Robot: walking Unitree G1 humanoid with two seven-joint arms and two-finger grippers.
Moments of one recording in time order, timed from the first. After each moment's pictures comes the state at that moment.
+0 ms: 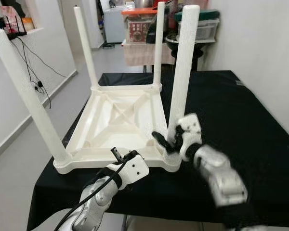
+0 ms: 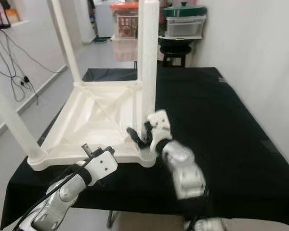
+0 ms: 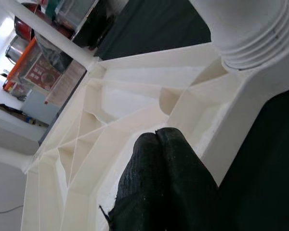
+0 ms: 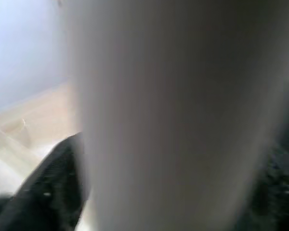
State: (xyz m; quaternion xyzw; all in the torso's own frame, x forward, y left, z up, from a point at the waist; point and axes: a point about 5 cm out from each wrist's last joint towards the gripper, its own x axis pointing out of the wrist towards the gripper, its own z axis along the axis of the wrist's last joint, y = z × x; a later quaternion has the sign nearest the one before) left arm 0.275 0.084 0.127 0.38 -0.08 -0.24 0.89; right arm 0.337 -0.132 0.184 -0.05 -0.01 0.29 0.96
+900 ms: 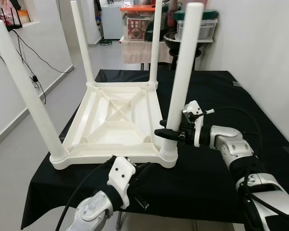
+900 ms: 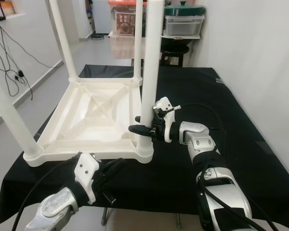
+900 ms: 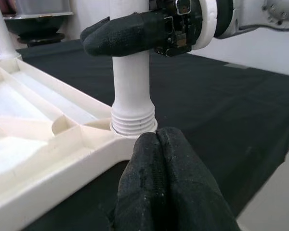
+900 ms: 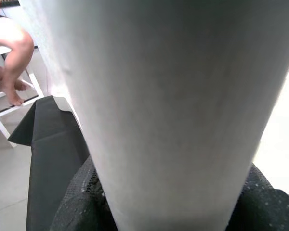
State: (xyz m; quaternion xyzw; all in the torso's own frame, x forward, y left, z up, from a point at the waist) left arm 0.228 0.085 0.132 0.00 -0.04 -0.35 0.94; right arm 0.371 -0.172 0.177 -0.02 0.07 0.49 0.87
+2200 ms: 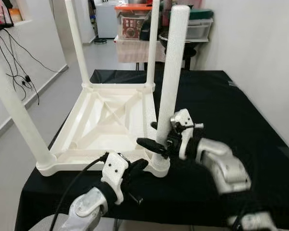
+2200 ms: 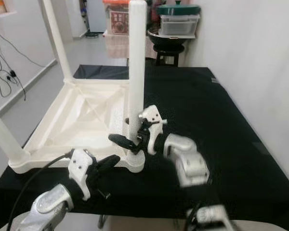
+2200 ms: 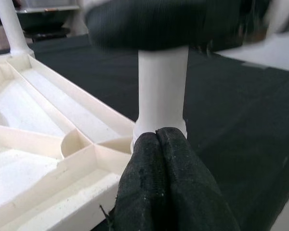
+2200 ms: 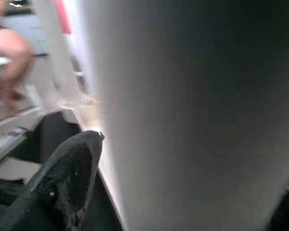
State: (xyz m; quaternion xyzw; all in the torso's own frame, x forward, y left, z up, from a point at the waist) left arm 0.240 0.093 0.131 0.01 -0.03 -0.33 0.94; right arm 0.334 -0.124 0.187 -0.02 0.03 0.52 0.85
